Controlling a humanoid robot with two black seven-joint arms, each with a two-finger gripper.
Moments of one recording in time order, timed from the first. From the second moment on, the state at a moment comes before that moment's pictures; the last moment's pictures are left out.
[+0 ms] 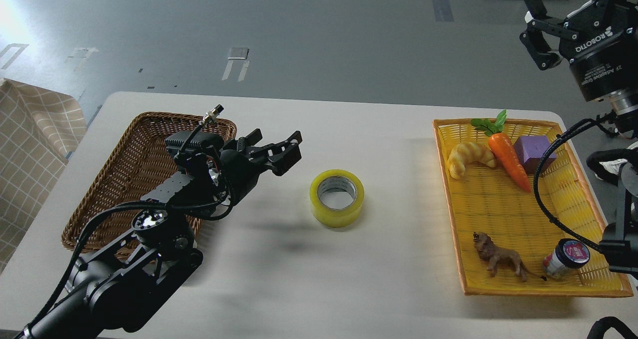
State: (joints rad) left arm -0.22 0.23 -1.05 -1.61 2.18 -0.21 0.20; right arm 0.43 -0.15 1.70 1.47 -0.82 0.48 -0.06
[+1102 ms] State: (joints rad) left arm -0.35 0.12 -0.88 -1.44 2.18 -0.30 0.40; right arm 0.50 -0.14 1.64 1.44 -0.89 0.45 -0.07
